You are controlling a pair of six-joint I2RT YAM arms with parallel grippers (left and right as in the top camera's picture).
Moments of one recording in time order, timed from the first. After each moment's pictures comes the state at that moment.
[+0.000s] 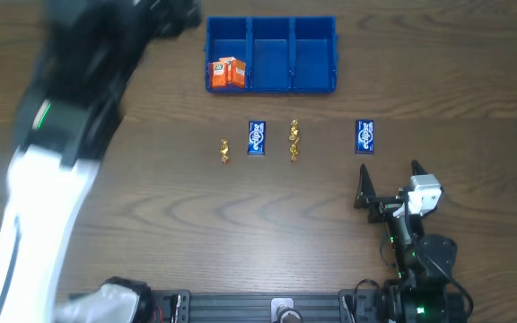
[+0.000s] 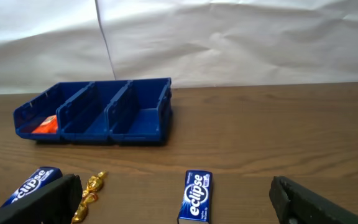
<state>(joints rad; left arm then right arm) -0.31 1.28 1.60 -0.45 -0.11 -0.28 0.01 0.01 0.01 -0.07 -0.10 0.09</state>
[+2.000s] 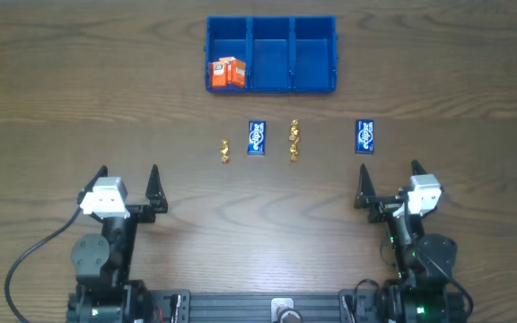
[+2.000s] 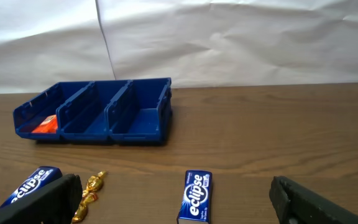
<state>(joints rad) 0.00 0.01 0.02 -0.11 0.06 -0.10 0.01 0.01 0.01 -0.07 -0.10 0.08</state>
